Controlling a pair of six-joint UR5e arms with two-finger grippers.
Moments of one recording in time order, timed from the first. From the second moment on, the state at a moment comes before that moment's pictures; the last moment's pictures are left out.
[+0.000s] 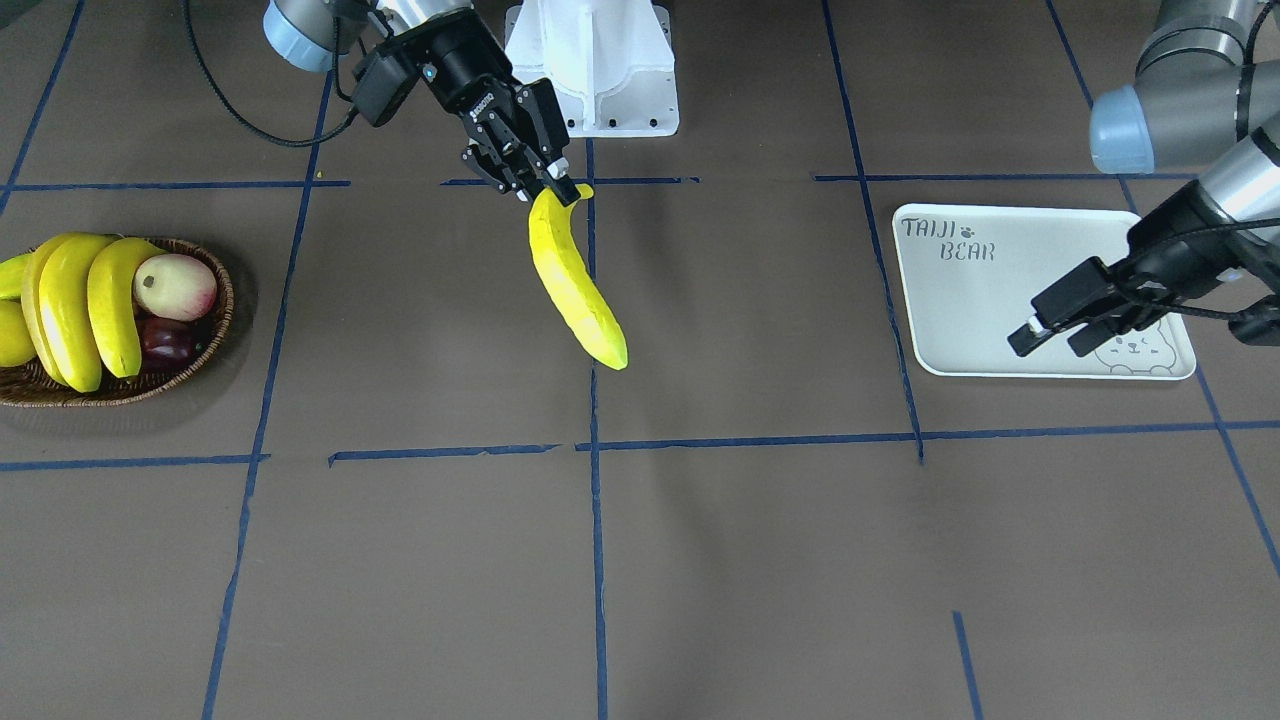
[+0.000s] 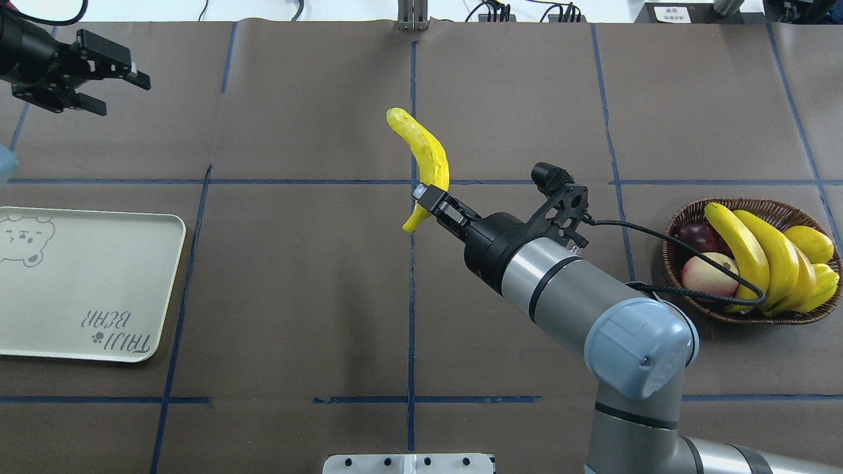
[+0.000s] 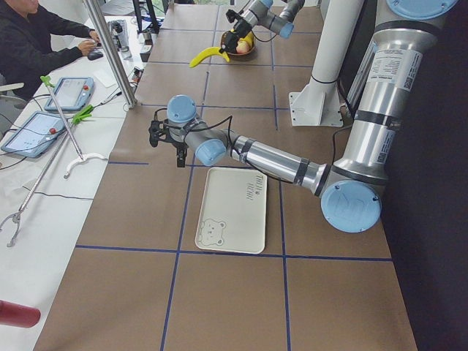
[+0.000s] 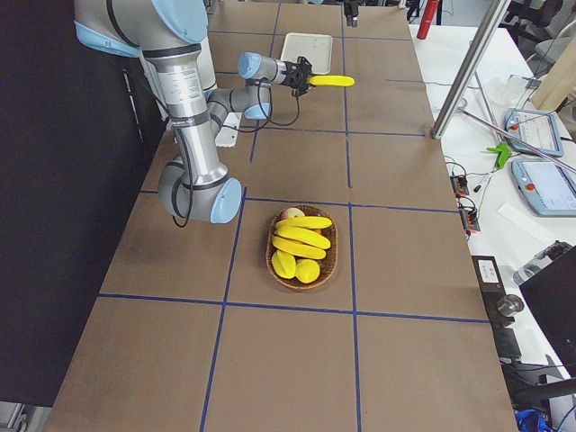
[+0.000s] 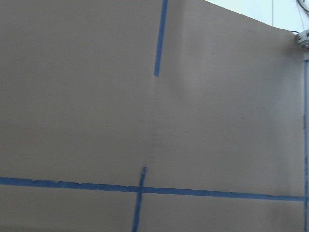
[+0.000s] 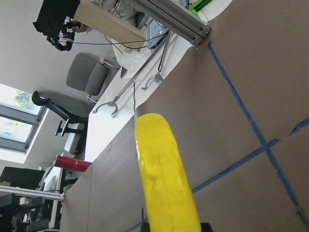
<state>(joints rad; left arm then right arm) -1.16 -1.92 -1.68 -2.17 -2.42 -1.30 0.30 -1.16 1.97 -0.80 1.11 1.75</state>
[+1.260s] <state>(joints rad) -0.75 -2.27 -1.66 -2.20 -2.03 -2.08 0.28 -1.13 1.96 -0.86 1.09 1.75</state>
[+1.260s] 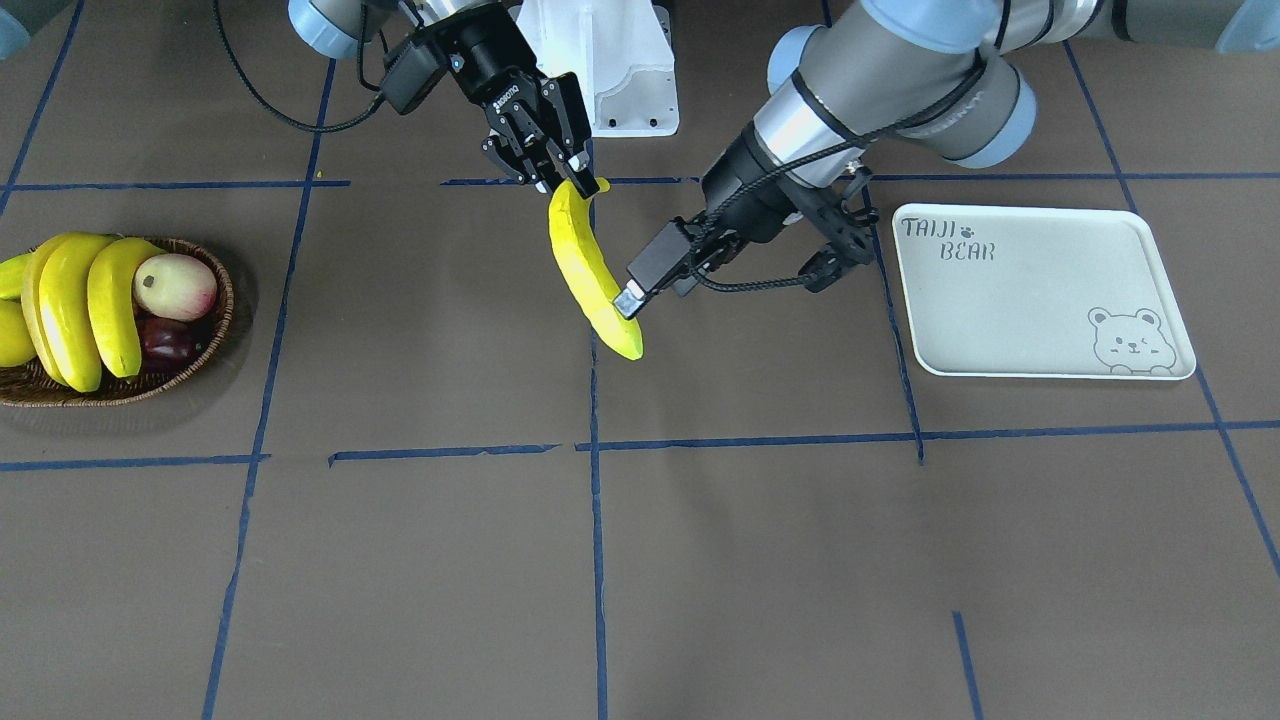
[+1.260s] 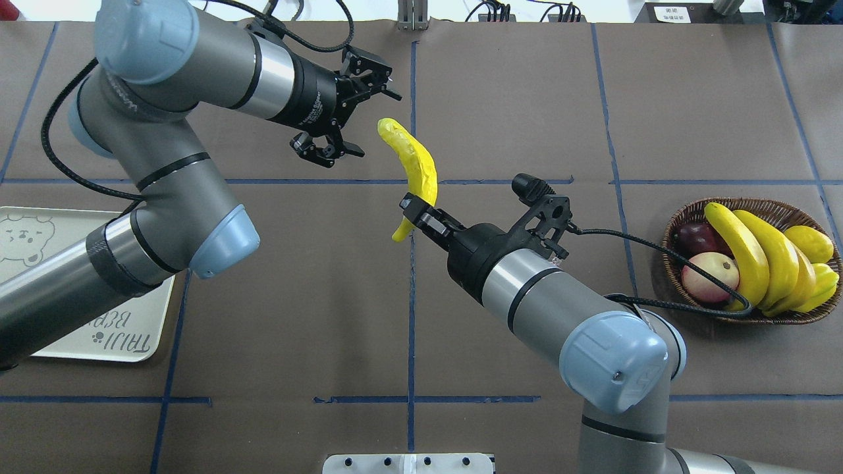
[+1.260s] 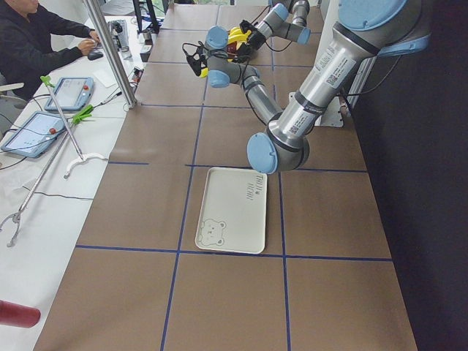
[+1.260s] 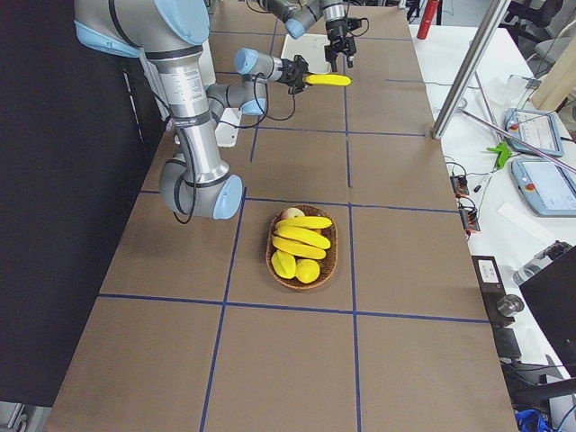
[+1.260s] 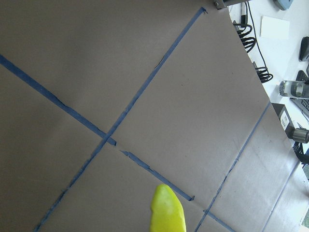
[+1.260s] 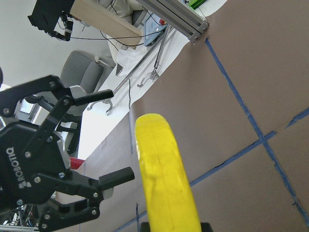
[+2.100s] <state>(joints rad) -0.69 -2.28 -1.66 -2.20 -1.99 -2.10 0.26 -1.12 1.97 -0.86 1.08 1.75</state>
